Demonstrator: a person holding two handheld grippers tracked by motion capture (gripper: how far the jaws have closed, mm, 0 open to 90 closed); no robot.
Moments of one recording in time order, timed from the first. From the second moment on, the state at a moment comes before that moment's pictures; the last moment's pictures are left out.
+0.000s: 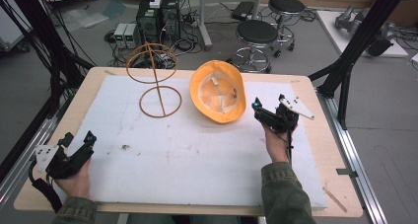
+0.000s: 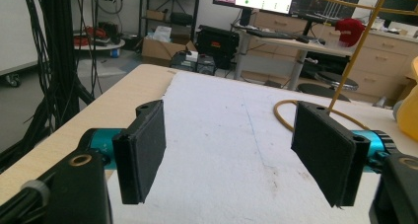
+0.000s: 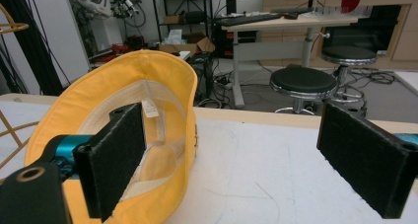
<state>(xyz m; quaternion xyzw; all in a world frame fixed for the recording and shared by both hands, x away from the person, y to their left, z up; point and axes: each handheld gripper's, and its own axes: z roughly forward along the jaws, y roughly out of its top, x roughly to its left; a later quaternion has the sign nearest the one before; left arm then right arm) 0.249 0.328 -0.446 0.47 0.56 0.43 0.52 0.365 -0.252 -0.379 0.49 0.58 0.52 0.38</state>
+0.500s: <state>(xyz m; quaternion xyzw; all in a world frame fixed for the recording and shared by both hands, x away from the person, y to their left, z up) 0.249 0.328 -0.446 0.47 0.56 0.43 0.52 0.399 -0.239 -0.375 0.50 0.60 0.52 0.35</state>
